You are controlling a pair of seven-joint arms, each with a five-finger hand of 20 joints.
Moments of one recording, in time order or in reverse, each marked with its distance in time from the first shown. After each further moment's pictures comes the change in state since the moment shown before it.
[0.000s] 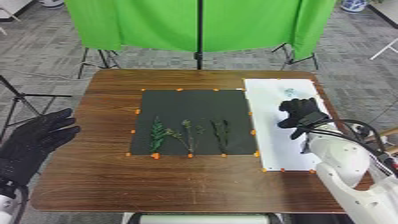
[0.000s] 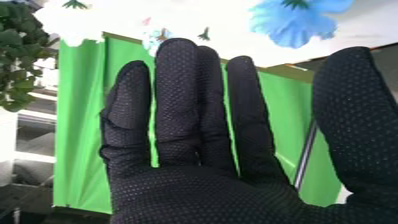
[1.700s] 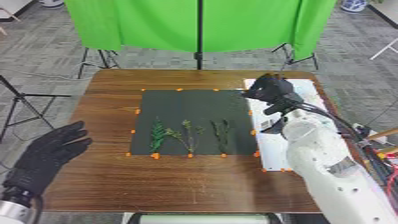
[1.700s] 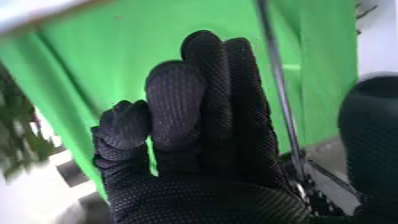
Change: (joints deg) left arm 0.5 -2.9 3.4 0.2 0.3 -0.2 -2.1; right arm 6.6 -11.0 -2.1 -4.5 16.5 8.5 2.8
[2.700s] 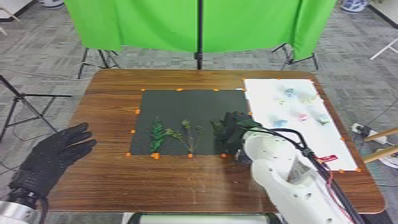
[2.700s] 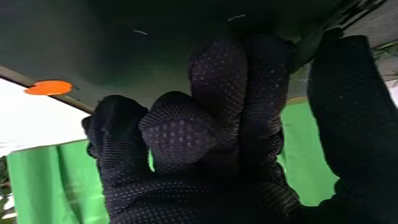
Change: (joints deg) left arm -0.1 -0.6 1.9 0.1 0.0 0.0 0.1; right arm 3.0 -9.0 -13.2 4.6 -3.8 -21.7 11.2
